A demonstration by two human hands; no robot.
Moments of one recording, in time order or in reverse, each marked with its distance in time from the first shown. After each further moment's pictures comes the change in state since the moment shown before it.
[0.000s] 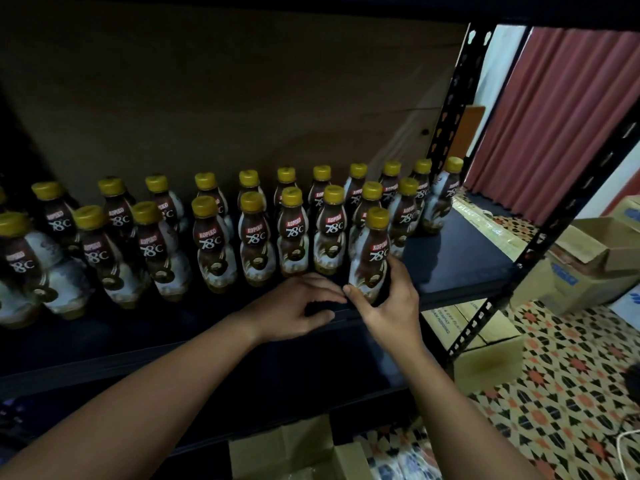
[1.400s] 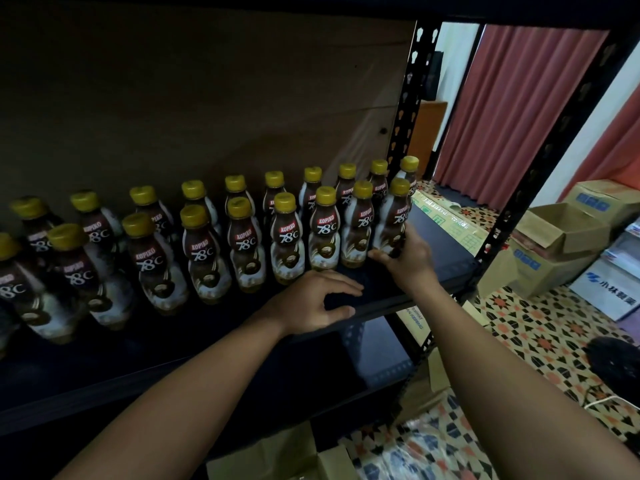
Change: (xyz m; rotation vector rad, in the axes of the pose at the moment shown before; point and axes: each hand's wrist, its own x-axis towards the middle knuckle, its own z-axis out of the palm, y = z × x) left_hand 0.087 0.018 0.041 -0.132 0.032 0.053; right_hand 0.105 0.078 -0.066 -0.189 -0.052 0.188
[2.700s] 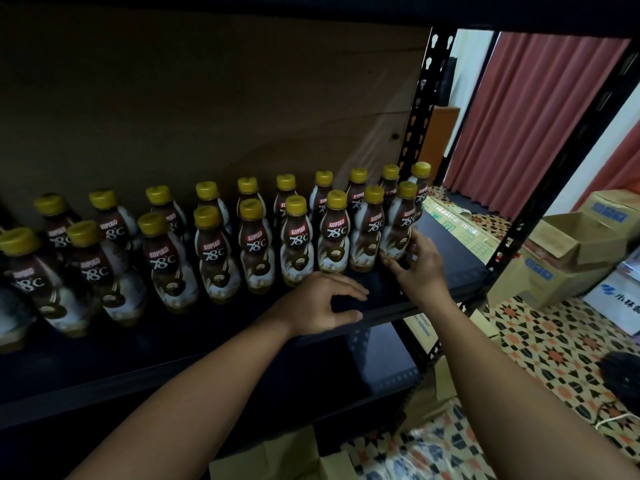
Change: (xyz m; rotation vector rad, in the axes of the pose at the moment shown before) left_hand -0.001 0.004 -0.002 -0.018 0.051 -0.036; right_hand 0.002 0.019 0.006 -0.033 0.041 -0.086
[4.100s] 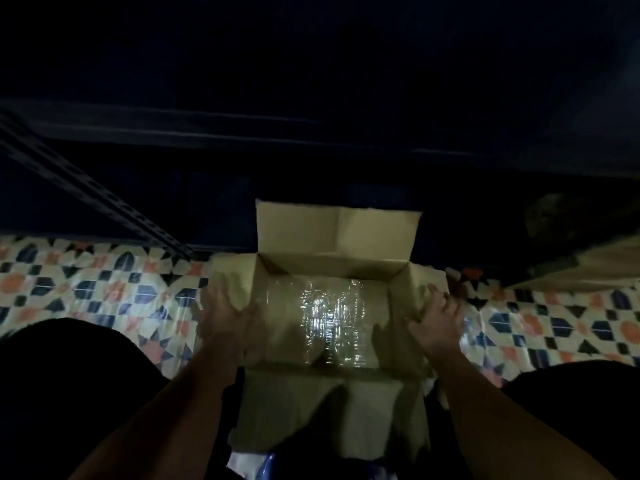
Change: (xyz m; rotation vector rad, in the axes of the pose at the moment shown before) left_hand -0.556 -0.326 0.448 -0.007 0.437 -1.758; right_hand -0.505 0.383 0.379 -0.553 -0.841 0.458
